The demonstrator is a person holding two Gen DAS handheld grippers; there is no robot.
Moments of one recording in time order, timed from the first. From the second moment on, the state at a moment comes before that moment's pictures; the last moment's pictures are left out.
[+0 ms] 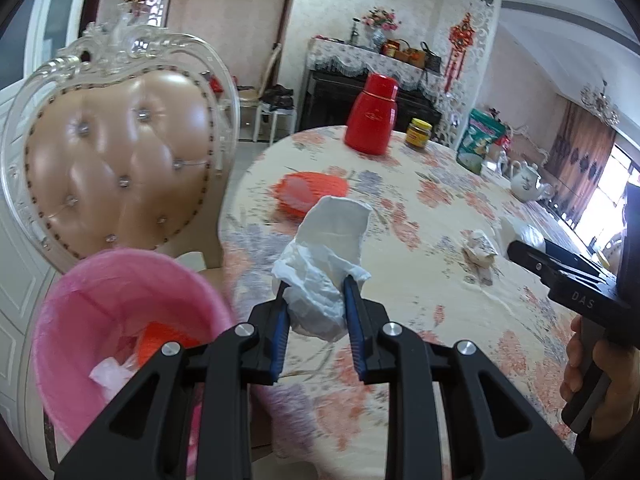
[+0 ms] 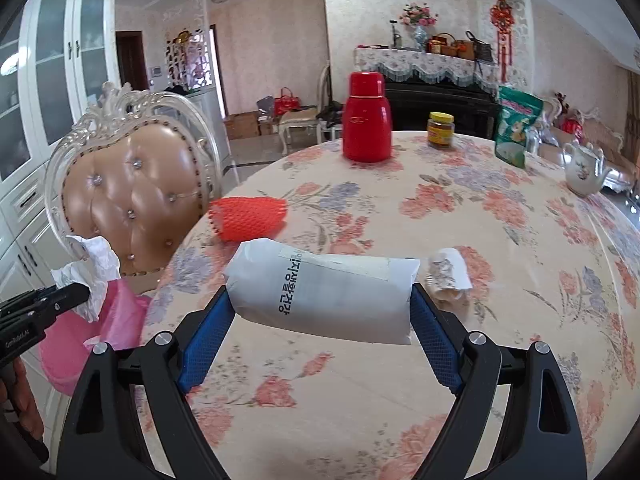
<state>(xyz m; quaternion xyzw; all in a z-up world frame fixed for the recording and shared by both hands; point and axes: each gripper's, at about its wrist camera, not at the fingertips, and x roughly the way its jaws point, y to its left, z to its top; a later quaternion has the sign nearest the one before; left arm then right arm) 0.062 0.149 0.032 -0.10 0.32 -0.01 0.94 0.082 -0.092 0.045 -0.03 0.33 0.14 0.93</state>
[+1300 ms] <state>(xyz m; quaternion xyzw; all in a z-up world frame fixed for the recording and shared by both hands) -0.035 0.314 0.035 -0.16 0.30 0.14 0.93 0.042 0.149 0.048 -0.12 0.33 0.35 0.87</state>
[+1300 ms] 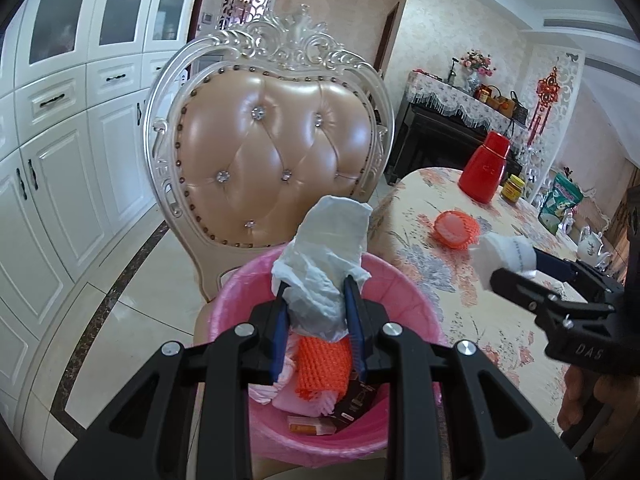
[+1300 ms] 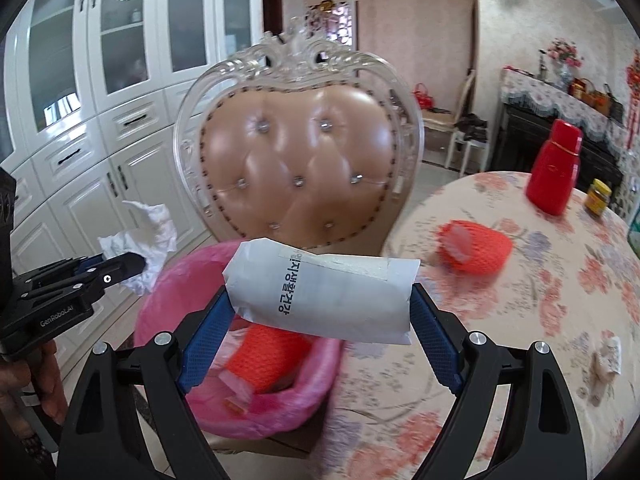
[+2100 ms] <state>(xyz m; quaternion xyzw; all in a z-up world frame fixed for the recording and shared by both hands) -0.037 0.331 0.028 -0.17 0.30 0.15 0.93 0.047 0.177 0.034 -0.13 0.35 0.38 0.85</state>
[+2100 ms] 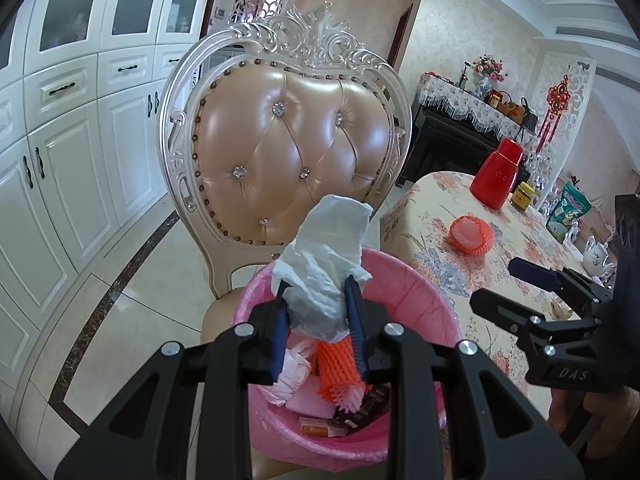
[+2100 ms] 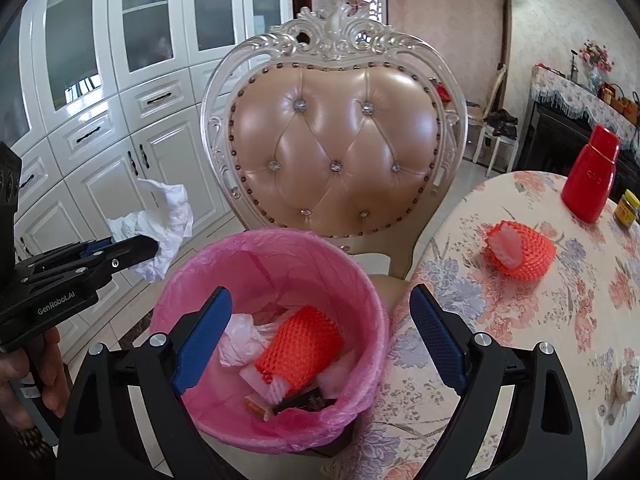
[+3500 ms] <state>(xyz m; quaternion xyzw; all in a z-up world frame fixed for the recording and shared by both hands) 0.045 0.249 0.030 -0.13 0.32 0.08 0.94 0.120 0.009 0.038 -0.09 0.34 0.22 0.91</state>
